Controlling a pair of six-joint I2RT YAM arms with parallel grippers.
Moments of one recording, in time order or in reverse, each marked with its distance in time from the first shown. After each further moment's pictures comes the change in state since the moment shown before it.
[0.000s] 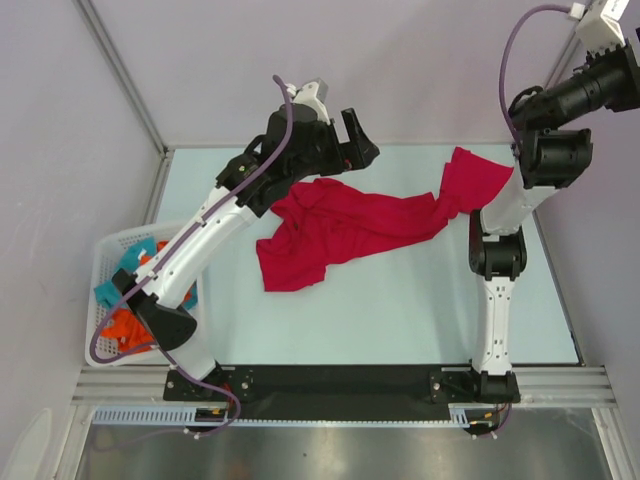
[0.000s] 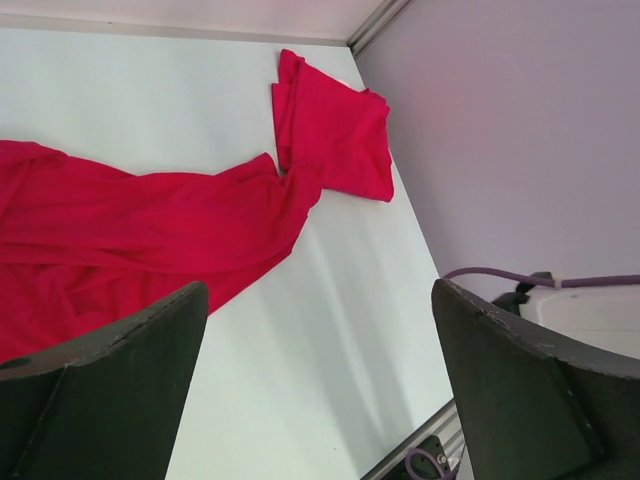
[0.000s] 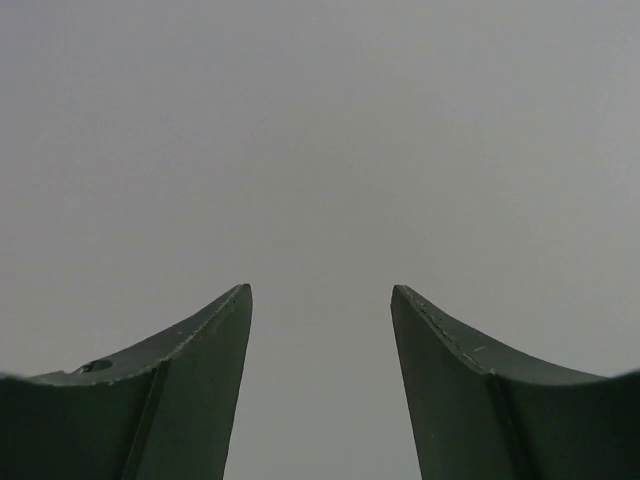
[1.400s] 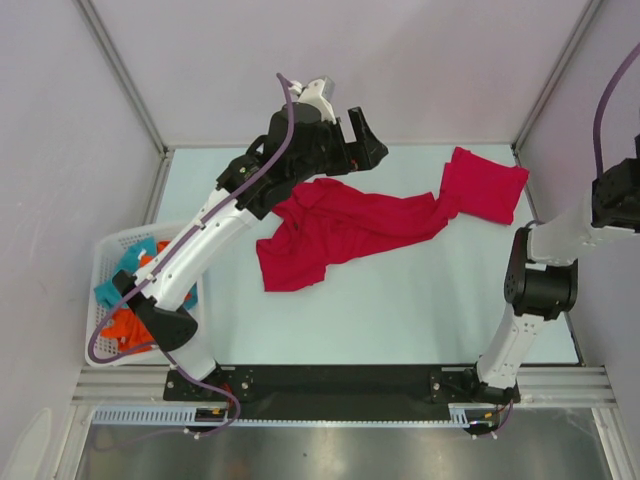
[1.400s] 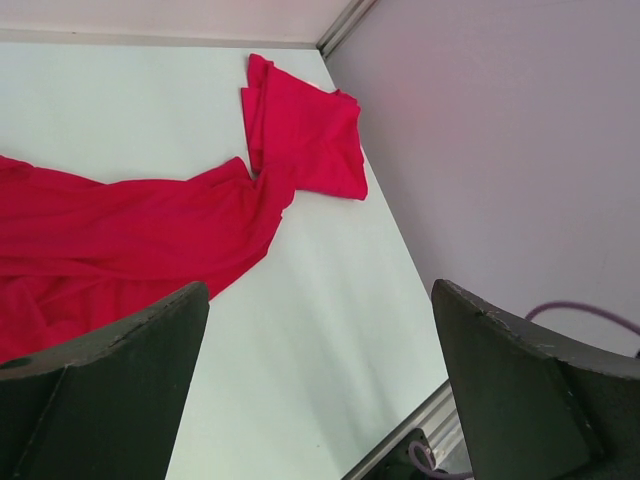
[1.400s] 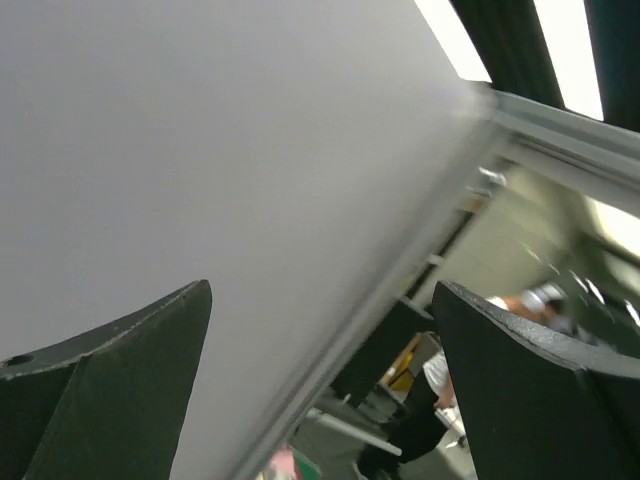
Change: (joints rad) left arm -0.041 0.004 0.045 -0.004 0.003 0.000; right arm -0.154 0.574 0.518 -0.872 -0.068 -0.982
